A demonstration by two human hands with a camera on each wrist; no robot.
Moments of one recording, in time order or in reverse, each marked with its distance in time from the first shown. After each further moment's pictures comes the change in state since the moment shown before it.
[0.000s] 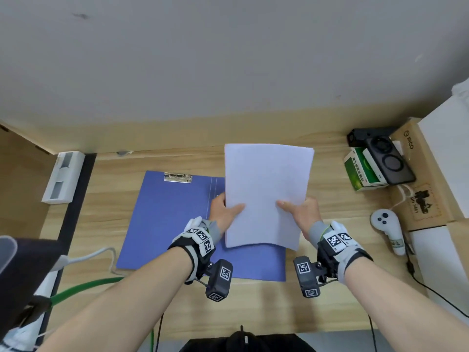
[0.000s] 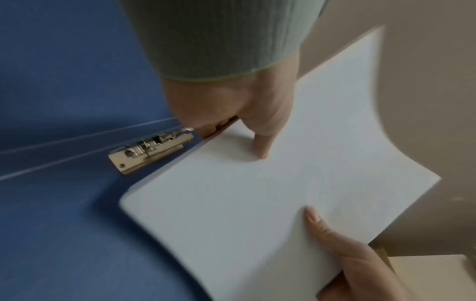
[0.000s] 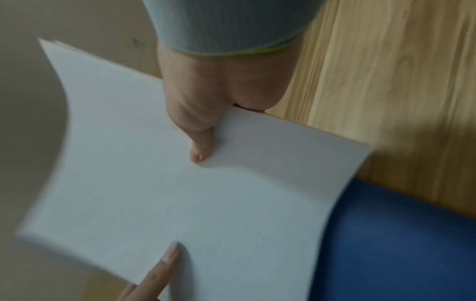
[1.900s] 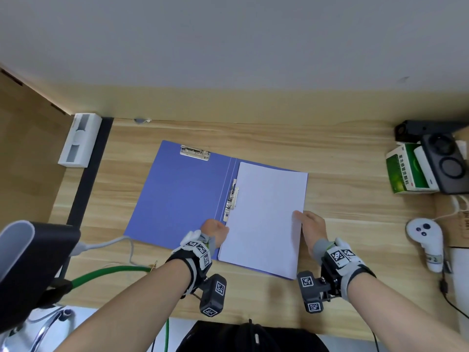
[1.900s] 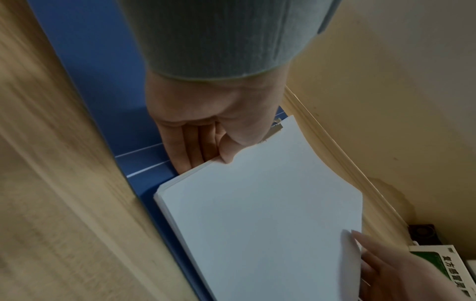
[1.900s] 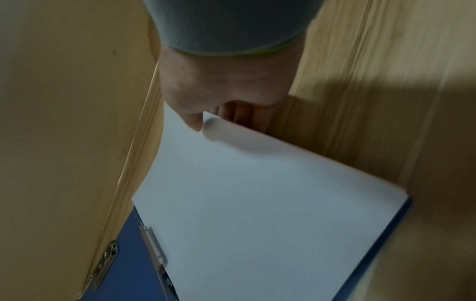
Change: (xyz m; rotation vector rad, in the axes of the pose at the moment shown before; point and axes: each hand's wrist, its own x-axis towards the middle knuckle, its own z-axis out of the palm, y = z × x) left_hand -0.004 -0.098 -0.059 0.480 0.117 -0.508; right_hand 0.020 0.094 0.020 -0.095 0.012 0.291
